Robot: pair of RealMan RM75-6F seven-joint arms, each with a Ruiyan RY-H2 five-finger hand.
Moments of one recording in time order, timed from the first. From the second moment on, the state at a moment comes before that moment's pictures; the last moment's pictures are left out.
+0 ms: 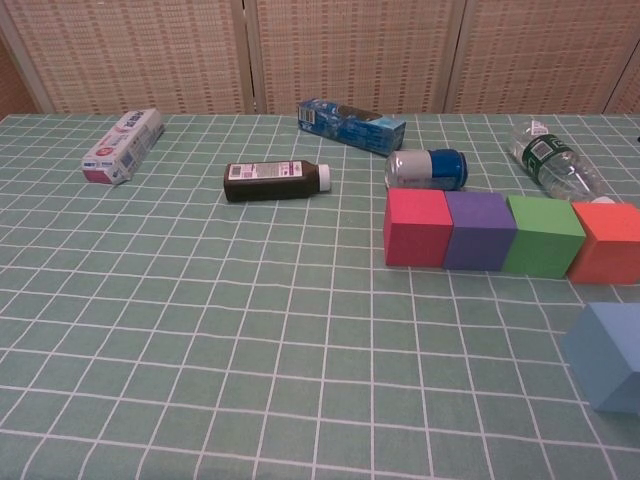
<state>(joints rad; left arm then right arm) -0.12 -1.05 0.05 -1.73 1.50 1.34 0.13 0.36 -1.31 0.14 -1.42 -1.24 1.11 -0.09</state>
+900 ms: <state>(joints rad) -0.12 -1.04 0.05 -1.74 1.50 1.34 0.13 0.37 -1.40 0.13 -1.33 -1.31 1.17 -0.03</state>
